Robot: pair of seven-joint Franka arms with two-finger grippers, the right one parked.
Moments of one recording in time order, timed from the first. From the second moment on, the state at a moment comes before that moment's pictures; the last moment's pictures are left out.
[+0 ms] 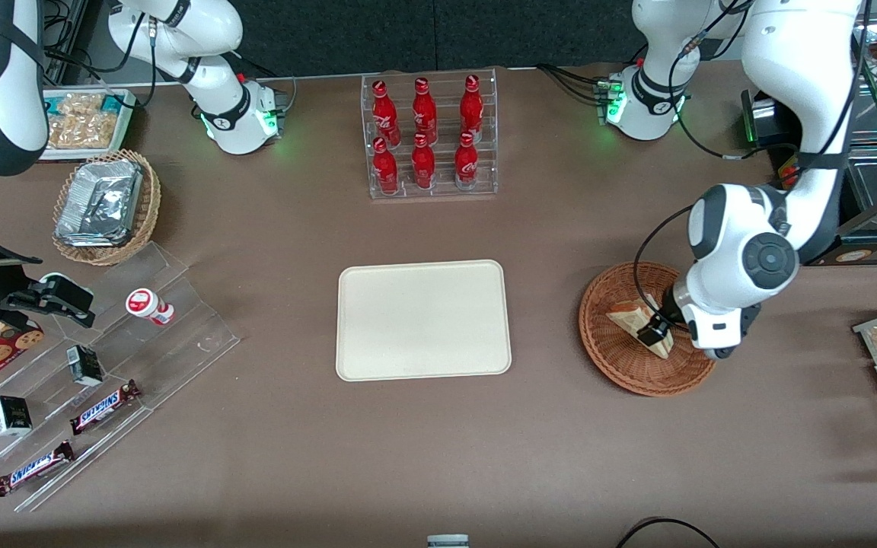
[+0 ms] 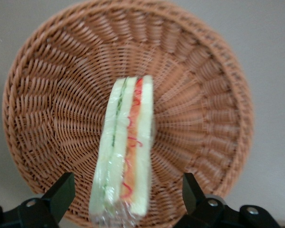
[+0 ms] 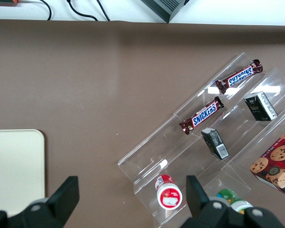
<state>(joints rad) -0.12 0.33 -0.06 -2.02 -0.04 2.28 -1.01</state>
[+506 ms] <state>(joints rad) -0.12 0.34 -0.06 -2.17 -0.04 2.48 -1.01</state>
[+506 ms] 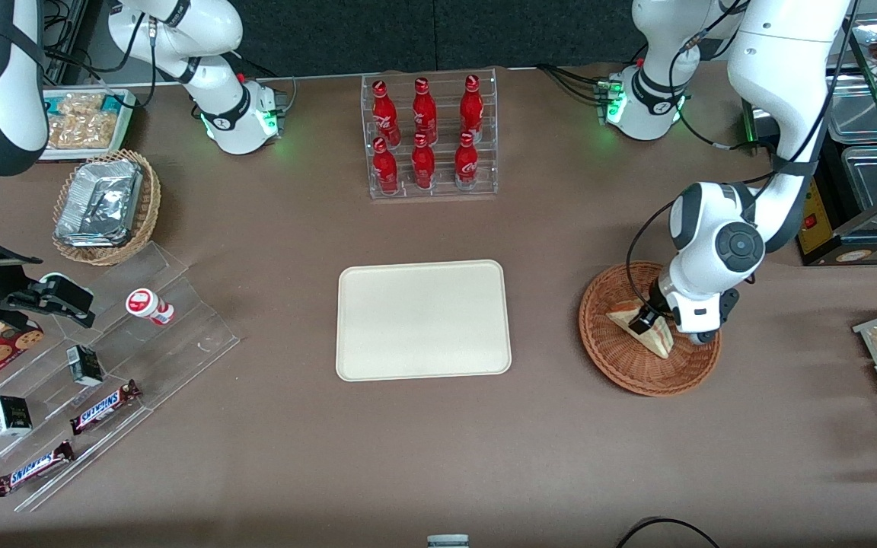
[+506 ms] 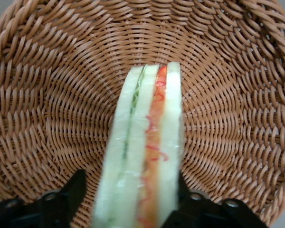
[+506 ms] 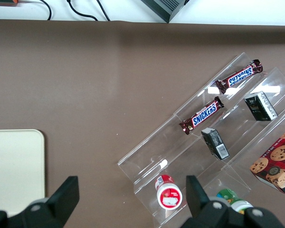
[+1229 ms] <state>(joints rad) -0.29 0.31 -0.14 -1.66 -0.04 2.04 -1.00</state>
